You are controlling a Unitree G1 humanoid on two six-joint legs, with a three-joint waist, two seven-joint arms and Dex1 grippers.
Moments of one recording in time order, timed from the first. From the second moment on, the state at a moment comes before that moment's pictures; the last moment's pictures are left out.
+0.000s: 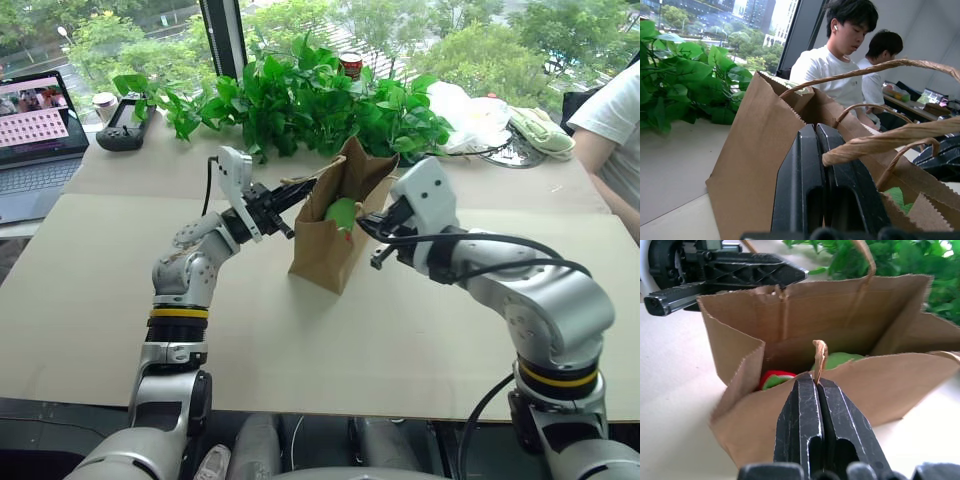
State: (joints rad) left arm -0.68 0.25 0.14 0.21 -0.52 0.48 -0.83; right arm -0.63 -0.46 0.10 -0.65 0.41 1.22 0.34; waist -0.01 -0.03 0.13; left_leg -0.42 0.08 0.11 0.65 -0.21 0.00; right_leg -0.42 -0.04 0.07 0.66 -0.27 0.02
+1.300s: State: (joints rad) left arm -0.49 0.46 0.20 0.04 -0.72 0.74 -0.84; right arm -0.40 -0.70 -0.31 -0.80 0.84 1.18 0.65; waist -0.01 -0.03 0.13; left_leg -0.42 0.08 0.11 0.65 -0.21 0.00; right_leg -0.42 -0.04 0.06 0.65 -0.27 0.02
